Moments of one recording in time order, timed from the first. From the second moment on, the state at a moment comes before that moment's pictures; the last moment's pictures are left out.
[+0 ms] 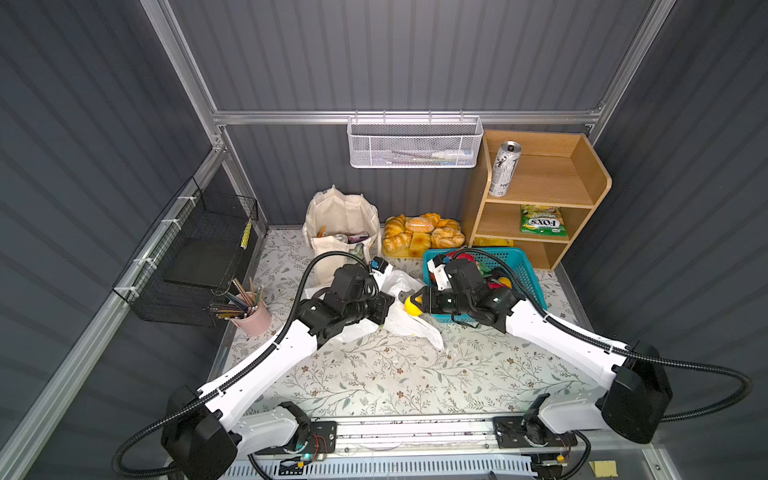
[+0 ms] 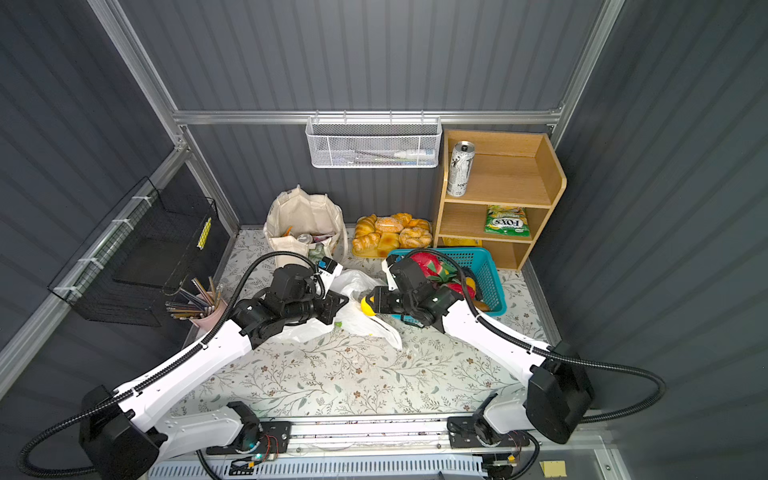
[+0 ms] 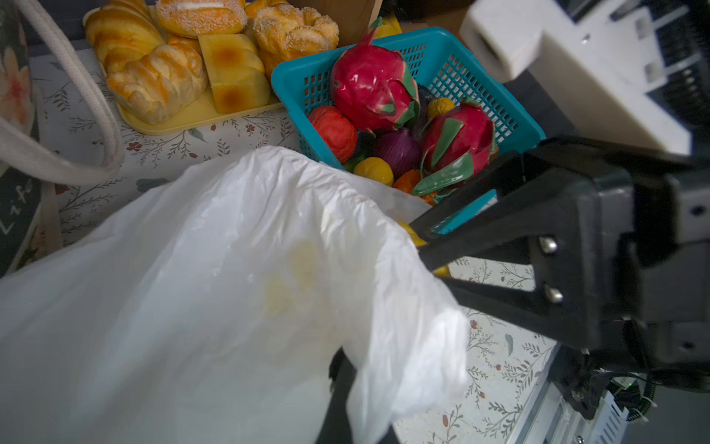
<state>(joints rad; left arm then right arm) -0.69 1.19 1.00 -0.43 0.23 -0.20 0.69 1.38 1.06 -0.37 -0.18 0.63</state>
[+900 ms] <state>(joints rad) -0.69 1.23 0.99 -0.37 0.33 -0.21 0.71 1.56 1.12 -0.30 -0.24 0.63</state>
